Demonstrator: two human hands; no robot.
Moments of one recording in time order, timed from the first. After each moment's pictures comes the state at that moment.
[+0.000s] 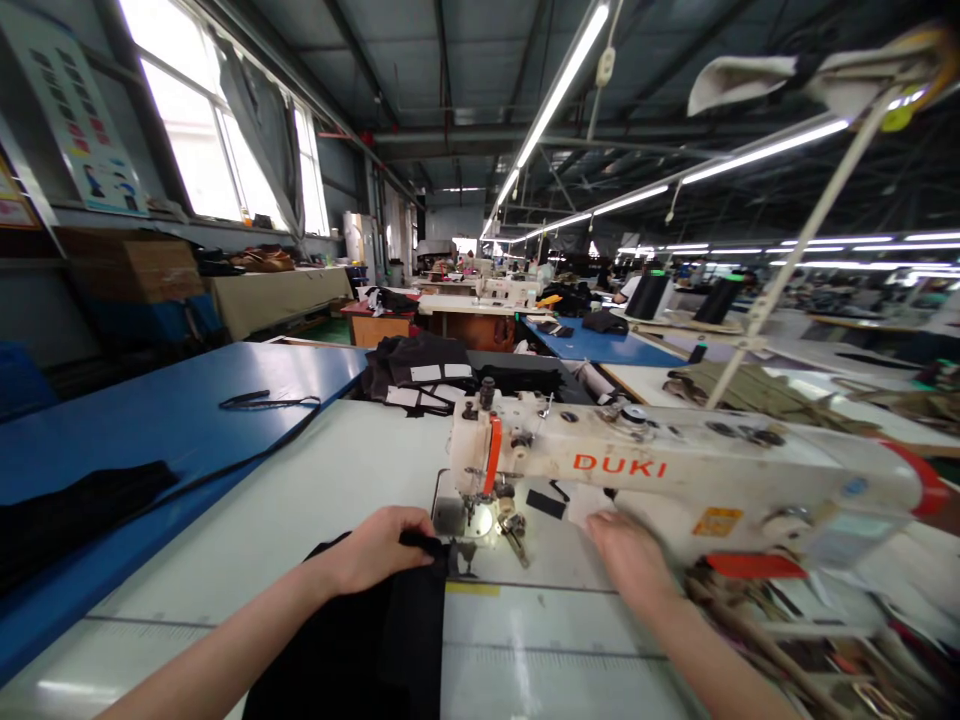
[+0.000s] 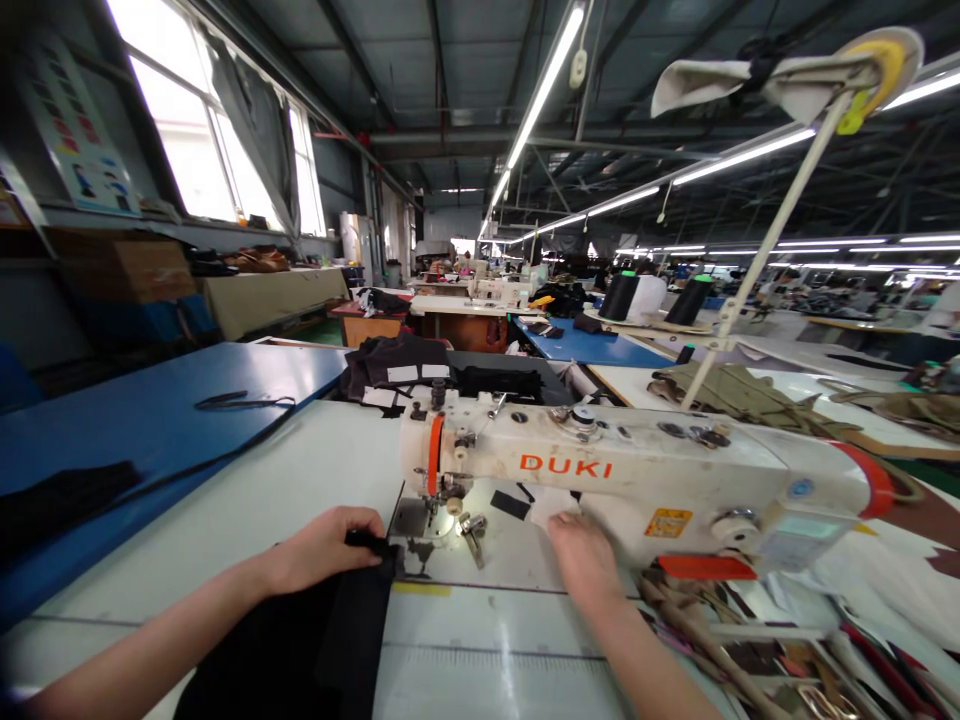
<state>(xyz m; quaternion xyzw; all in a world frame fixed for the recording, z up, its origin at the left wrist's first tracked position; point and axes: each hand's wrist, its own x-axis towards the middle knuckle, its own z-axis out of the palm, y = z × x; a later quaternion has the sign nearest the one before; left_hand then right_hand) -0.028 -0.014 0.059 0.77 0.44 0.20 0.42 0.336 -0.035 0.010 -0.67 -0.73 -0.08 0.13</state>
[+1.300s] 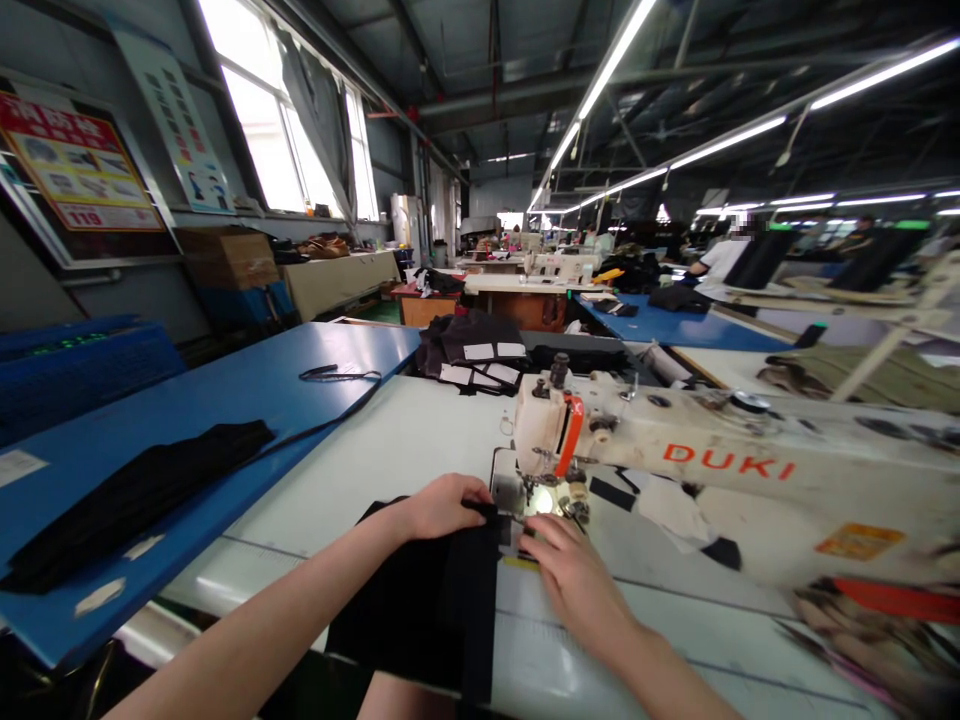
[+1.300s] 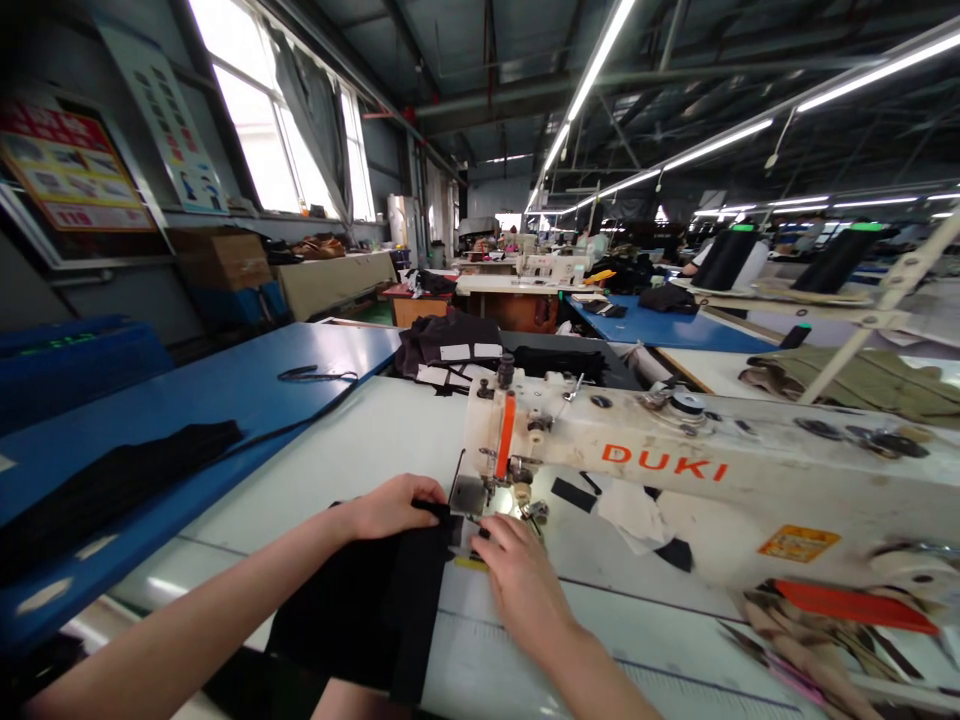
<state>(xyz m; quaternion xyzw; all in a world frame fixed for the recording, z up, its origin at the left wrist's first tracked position) -0.039 0.007 0.038 0.76 0.44 0.18 0.44 0.191 -0.062 0.011 -0.43 -0.87 0.07 0.25</state>
